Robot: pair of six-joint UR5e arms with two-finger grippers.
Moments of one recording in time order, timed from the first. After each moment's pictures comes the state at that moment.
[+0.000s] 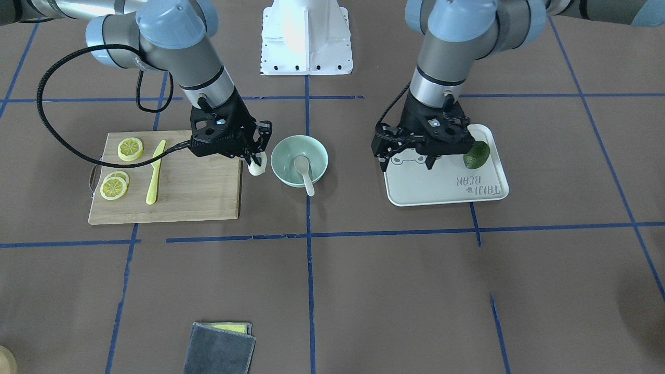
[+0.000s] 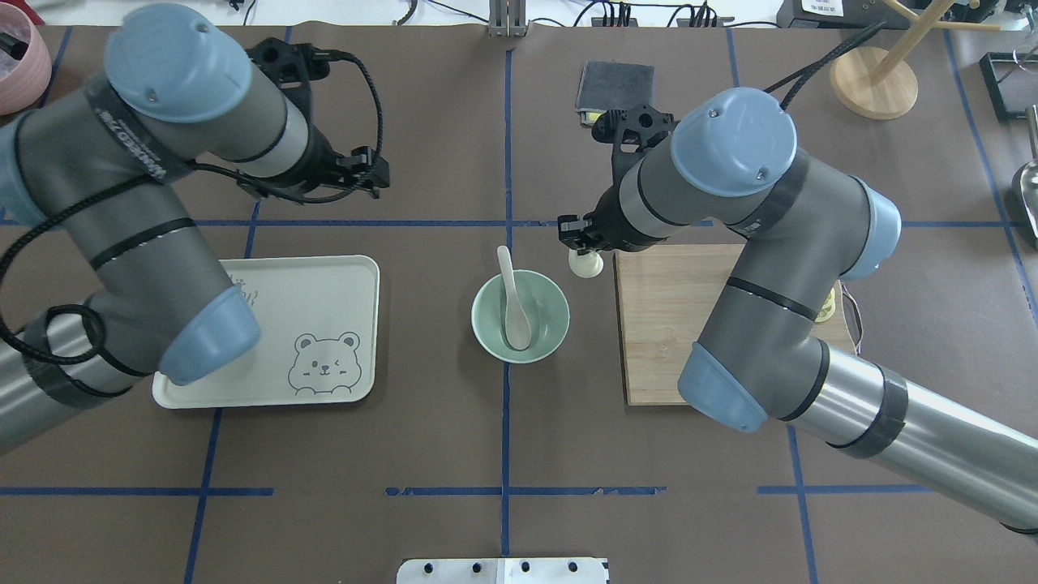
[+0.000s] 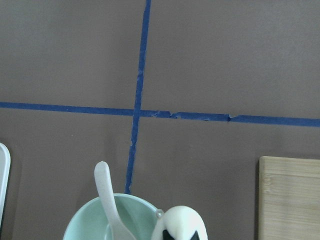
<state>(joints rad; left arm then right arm) -0.80 -2.13 -1.86 -1.54 -1.90 -1.07 0.63 -0.97 1.77 -1.39 1.92 1.14</state>
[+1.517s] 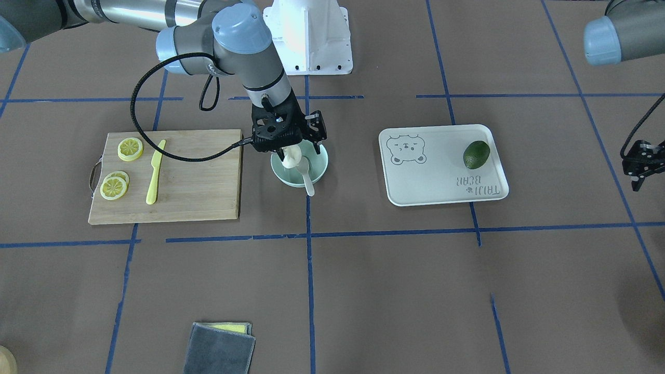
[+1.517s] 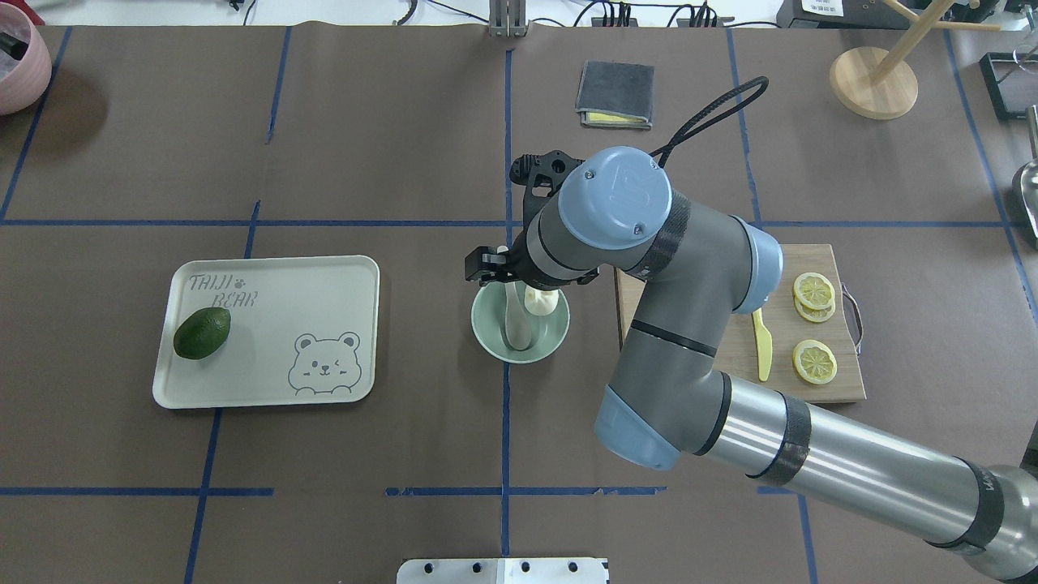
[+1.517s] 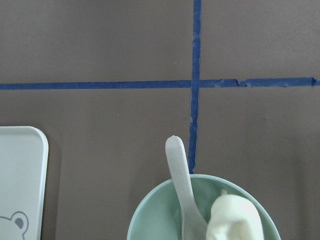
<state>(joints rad) -1.28 -1.75 -1.79 -1.59 -1.92 -0.15 0.53 -0.87 1.66 -1.35 1.86 1.25</state>
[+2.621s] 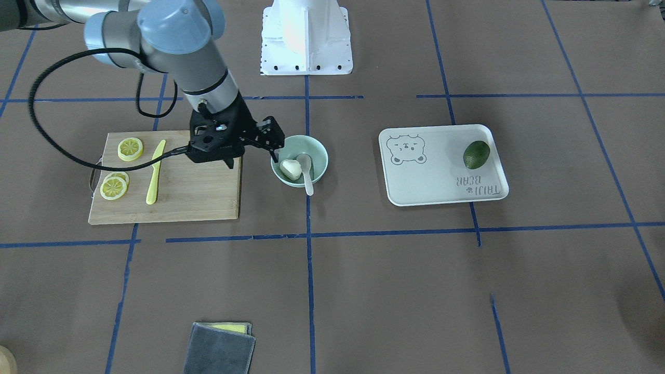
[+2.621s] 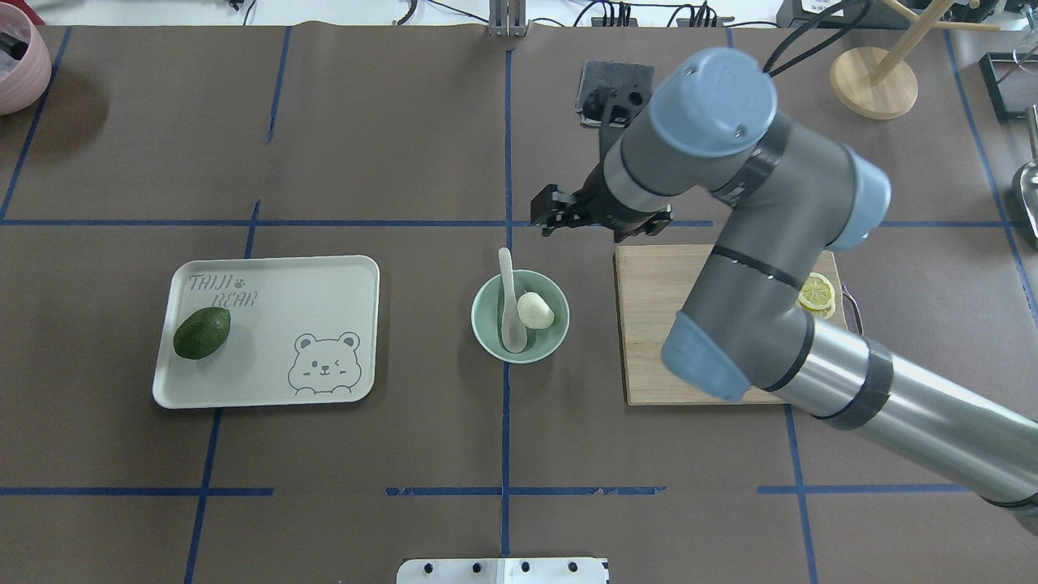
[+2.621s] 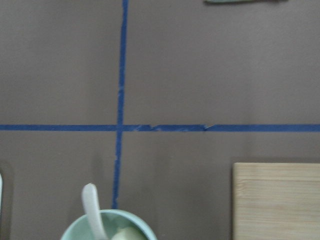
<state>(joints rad) -1.50 -1.65 -1.52 -1.78 -2.32 -0.06 0.74 -0.97 1.79 -1.50 2.02 1.11</state>
